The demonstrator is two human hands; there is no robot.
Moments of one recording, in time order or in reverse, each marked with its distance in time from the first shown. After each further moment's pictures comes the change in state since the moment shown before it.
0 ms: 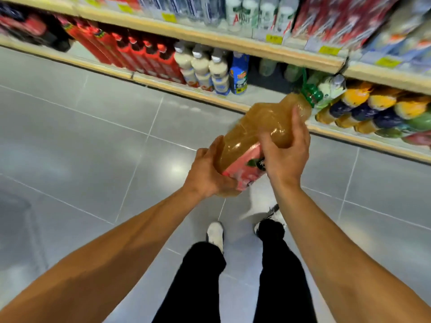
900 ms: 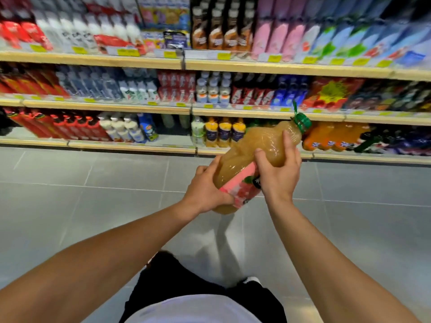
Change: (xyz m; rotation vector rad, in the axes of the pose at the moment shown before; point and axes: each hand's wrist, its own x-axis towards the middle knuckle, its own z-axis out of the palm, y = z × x) left_hand -0.346 0.247 0.227 0.198 -0.145 0.378; right_hand -0.195 -0.035 -0.466 0.093 0.395 -0.142
